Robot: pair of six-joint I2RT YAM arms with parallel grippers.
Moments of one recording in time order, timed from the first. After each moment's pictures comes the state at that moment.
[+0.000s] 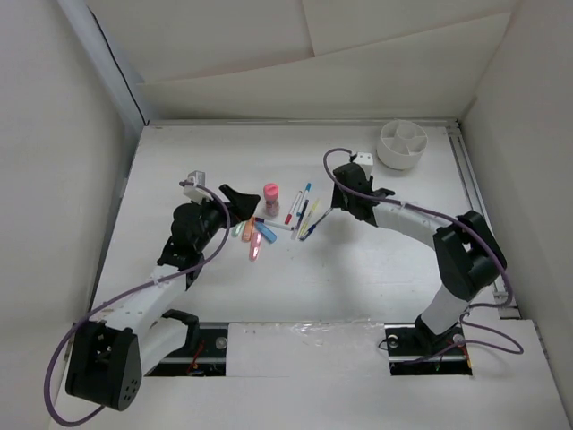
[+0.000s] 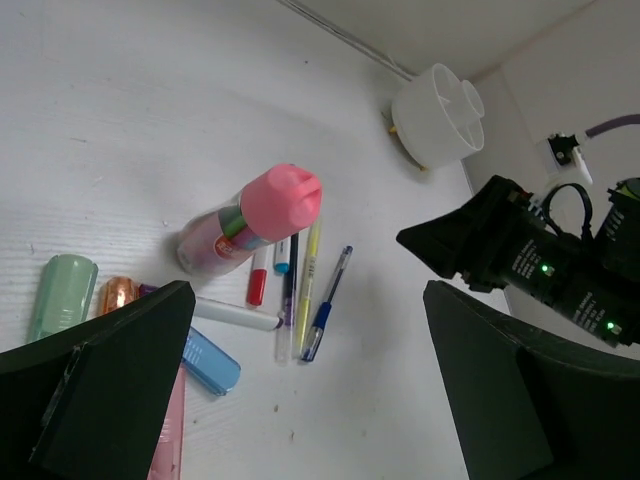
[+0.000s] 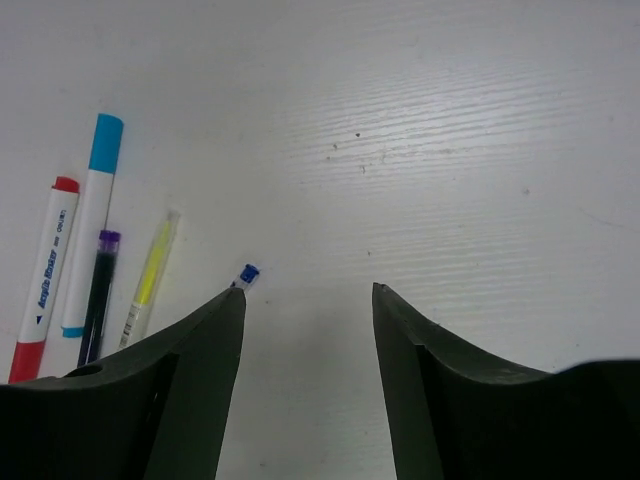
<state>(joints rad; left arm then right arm) -0.28 0.97 0.41 0.42 0.17 -0.74 0.56 1.67 1.07 -0.18 0.48 0.51</state>
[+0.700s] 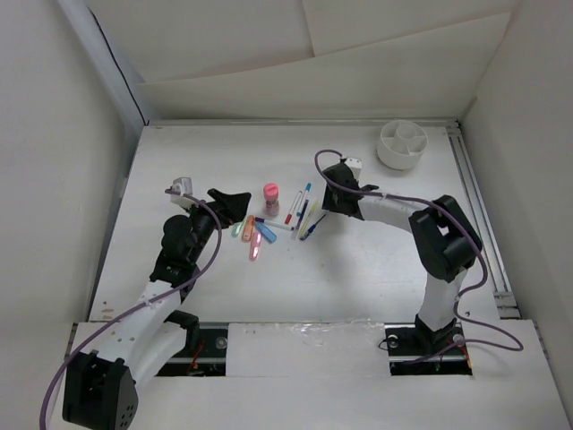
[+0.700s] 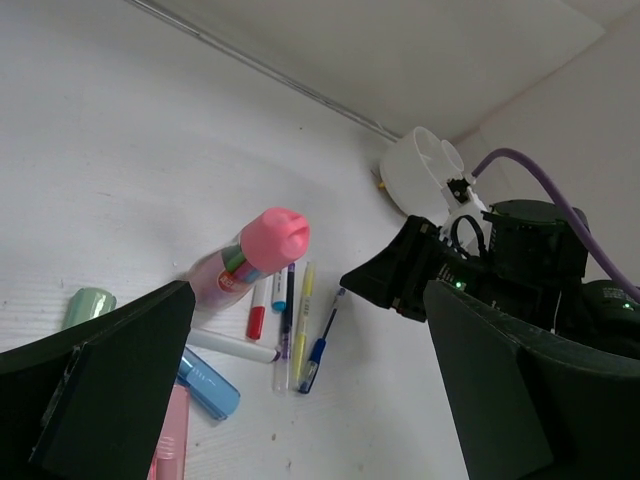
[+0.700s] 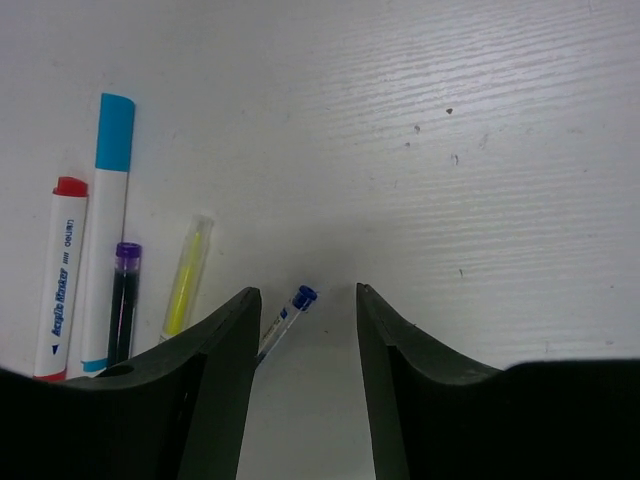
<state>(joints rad) -0.29 0.79 0.36 0.42 0.08 -0.74 0.56 1.86 1.17 -0.17 0.38 0.61</state>
